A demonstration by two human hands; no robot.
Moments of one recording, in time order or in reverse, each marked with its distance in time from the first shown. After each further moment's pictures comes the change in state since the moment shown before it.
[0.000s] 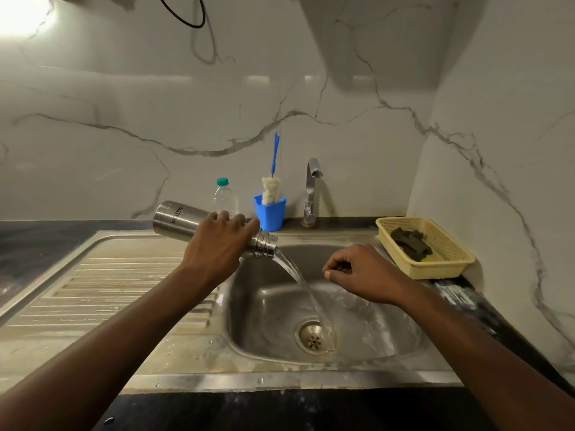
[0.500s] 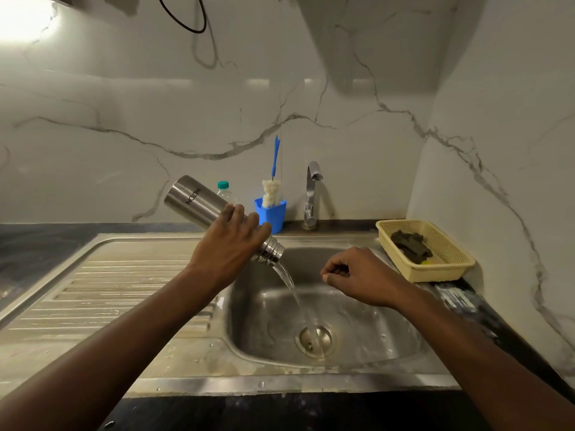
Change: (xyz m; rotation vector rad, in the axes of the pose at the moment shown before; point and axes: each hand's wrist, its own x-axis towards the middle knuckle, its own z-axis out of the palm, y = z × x) left_hand 0.004 0.007 -0.002 0.199 0.013 0.156; right_hand 0.001 -0.003 0.003 0.010 -0.006 -0.006
